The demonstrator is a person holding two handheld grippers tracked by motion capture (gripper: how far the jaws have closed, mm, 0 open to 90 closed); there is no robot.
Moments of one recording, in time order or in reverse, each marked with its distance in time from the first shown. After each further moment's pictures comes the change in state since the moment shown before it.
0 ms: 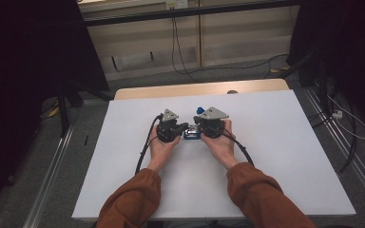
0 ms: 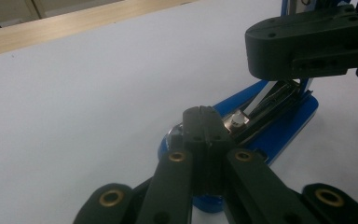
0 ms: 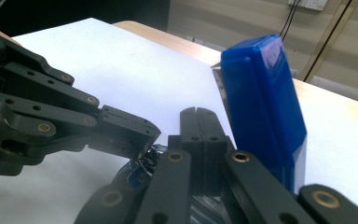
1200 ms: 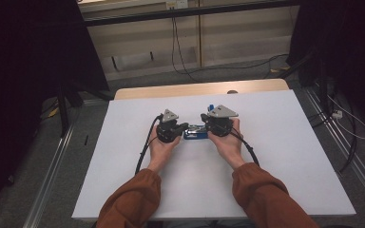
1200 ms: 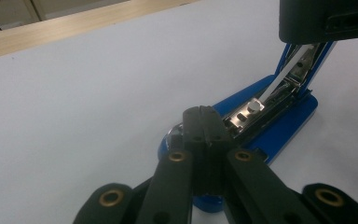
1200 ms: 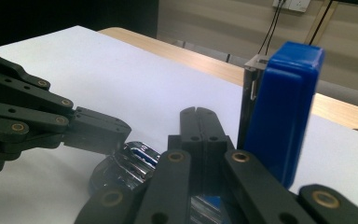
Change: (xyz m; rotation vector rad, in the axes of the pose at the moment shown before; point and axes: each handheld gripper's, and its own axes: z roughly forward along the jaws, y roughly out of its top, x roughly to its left) left arm 0.000 -0.001 0.000 -0.005 0.000 0.008; right arm -0.017 0.000 -0.016 -0.016 -0.034 0.028
